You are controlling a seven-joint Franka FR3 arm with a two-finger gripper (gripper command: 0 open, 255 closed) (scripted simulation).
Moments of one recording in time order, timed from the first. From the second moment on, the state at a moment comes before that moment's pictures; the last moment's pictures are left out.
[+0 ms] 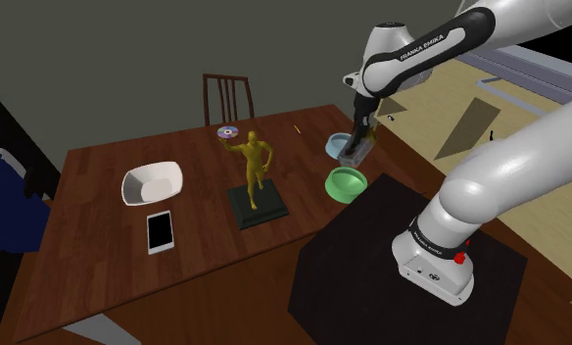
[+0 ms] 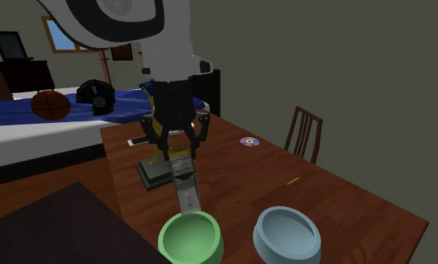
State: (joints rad) arm -0.09 -0.39 -0.26 -2.73 -0.18 2.35 -0.88
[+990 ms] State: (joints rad) arm -0.07 -0.18 -0.28 -2.79 -0.15 2.62 -0.89
